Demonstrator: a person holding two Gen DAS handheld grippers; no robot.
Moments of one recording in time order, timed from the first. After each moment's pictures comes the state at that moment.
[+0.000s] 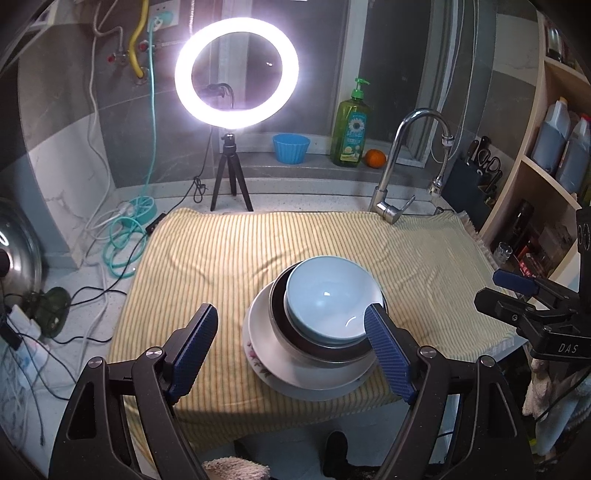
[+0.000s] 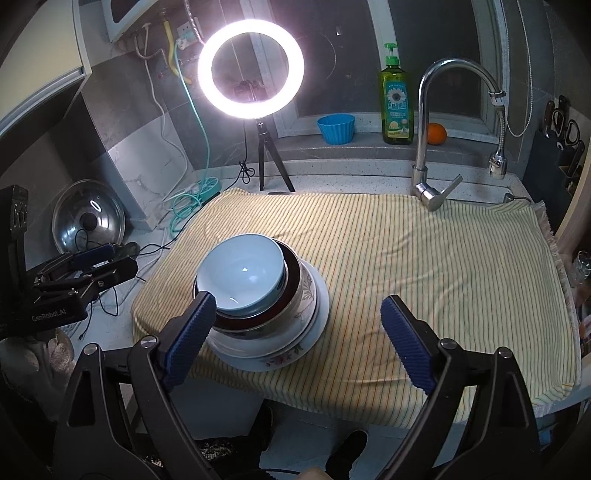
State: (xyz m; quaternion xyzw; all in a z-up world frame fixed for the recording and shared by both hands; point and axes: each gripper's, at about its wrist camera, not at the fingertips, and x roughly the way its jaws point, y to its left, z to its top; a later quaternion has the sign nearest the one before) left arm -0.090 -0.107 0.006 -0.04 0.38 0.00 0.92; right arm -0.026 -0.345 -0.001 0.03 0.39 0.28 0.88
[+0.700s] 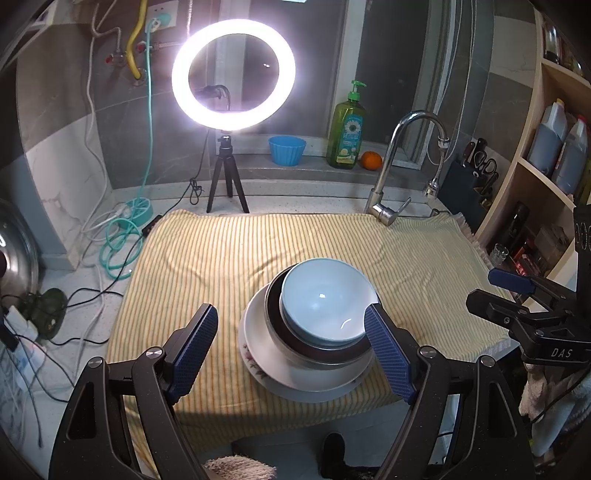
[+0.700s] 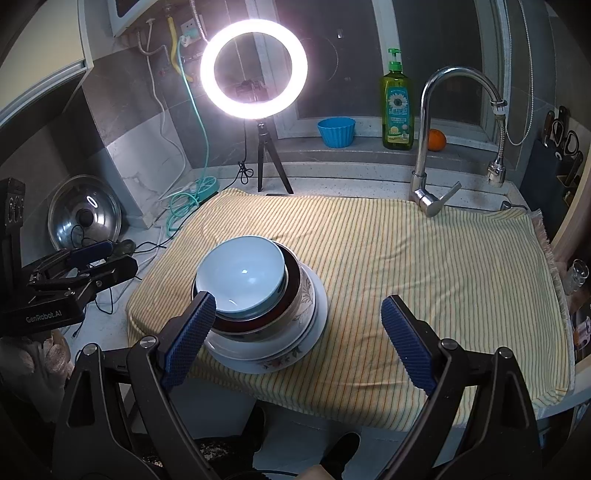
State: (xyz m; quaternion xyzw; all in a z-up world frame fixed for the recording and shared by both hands) left arm -0.090 -0.108 0.006 -0.04 0.38 0.00 0.92; right arm -0.027 -0.339 0.002 0.02 0.39 0.27 0.88
